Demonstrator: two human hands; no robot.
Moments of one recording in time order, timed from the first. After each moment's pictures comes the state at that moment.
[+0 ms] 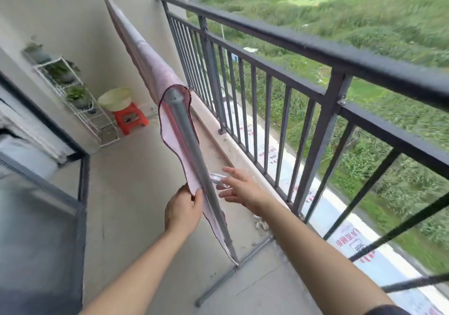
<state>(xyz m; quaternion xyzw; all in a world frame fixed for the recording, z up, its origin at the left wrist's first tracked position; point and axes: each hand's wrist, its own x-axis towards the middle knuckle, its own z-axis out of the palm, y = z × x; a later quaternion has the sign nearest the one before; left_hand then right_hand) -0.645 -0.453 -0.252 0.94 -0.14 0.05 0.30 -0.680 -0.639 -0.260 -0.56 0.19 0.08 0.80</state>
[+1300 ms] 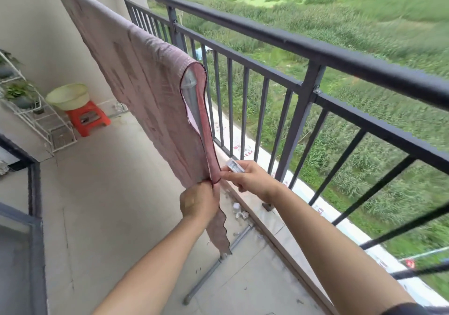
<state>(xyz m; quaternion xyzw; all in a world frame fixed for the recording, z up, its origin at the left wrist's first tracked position) -0.654 -0.486 -0.265 0.96 -0.25 0.02 0.06 -0.728 -0.628 -0.214 -0.70 0.15 -0.01 0.70</state>
